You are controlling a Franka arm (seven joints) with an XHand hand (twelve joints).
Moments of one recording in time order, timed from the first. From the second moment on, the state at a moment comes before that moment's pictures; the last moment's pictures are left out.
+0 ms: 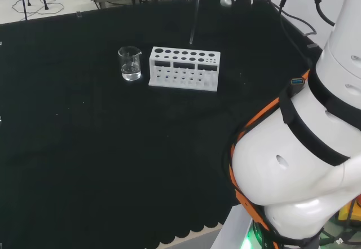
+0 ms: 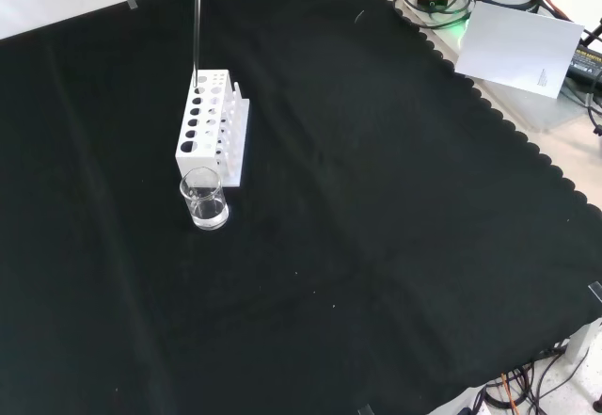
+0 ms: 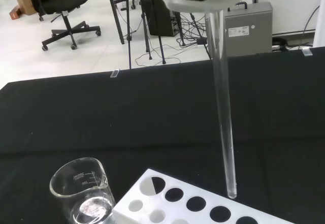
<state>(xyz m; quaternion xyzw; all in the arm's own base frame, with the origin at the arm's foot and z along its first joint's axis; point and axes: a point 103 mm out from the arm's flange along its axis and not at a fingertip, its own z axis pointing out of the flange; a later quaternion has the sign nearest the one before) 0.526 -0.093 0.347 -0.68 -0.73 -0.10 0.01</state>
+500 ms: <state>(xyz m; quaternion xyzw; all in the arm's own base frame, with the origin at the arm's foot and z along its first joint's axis) 0.537 -0.104 0.340 -0.69 -0.72 -0.09 0.02</state>
